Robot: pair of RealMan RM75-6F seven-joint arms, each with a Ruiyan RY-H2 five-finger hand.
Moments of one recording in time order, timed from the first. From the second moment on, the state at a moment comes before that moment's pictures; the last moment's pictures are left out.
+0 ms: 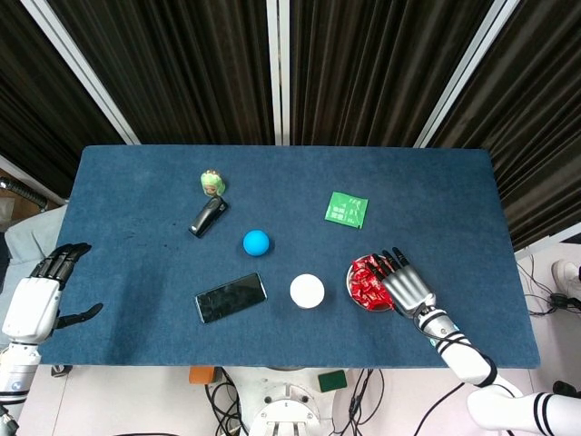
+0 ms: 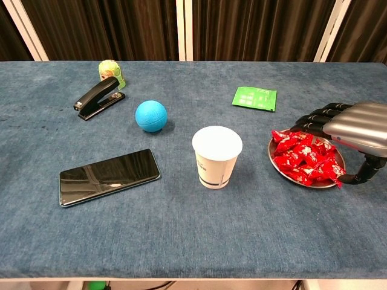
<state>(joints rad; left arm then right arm) -0.12 -1.14 -0.01 -1.59 1.58 1.55 -0.16 0.55 -1.35 0.01 -1.65 -1.21 0.92 -0.73</state>
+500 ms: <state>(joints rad) -0.11 -1.14 -0.02 -1.58 1.58 1.54 -0.17 0.57 -1.37 0.00 -1.62 -1.26 0.95 -0.67</state>
